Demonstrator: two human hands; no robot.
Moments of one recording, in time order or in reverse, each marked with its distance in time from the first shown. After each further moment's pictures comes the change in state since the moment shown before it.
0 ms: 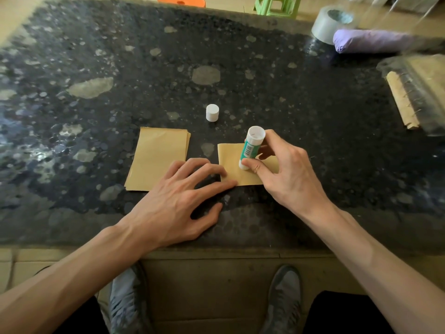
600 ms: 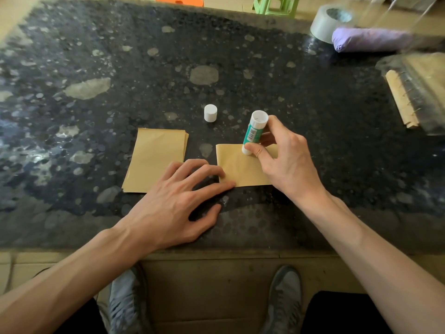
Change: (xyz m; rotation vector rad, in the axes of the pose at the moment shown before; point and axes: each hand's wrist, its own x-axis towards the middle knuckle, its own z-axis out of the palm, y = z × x) left_hand 0.000 -0.001 0.000 -0.008 0.001 0.003; right_hand 0.022 0.009 0.005 -0.041 0.099 0.051
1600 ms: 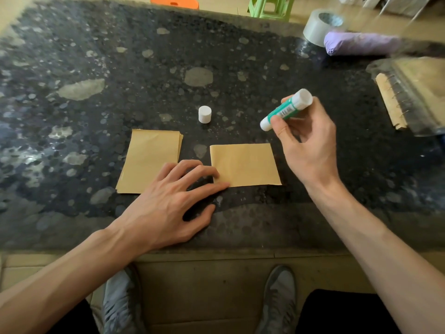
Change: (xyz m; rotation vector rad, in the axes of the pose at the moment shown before) left_hand 0.001 0.001 0.000 -0.004 0.007 -0.003; right_hand 0.007 0.003 -0.032 0.470 0.267 0.131
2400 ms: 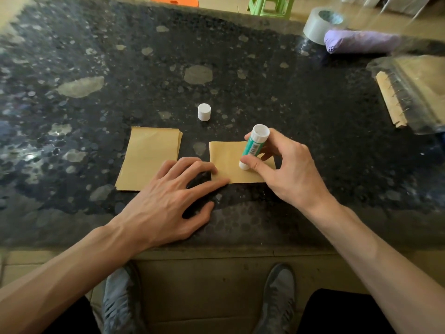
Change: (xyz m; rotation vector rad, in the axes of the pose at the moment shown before) left_hand 0.000 0.000 0.000 0.030 -0.025 -0.014; right_hand -0.029 0.002 0.003 -0.424 -0.388 -0.035
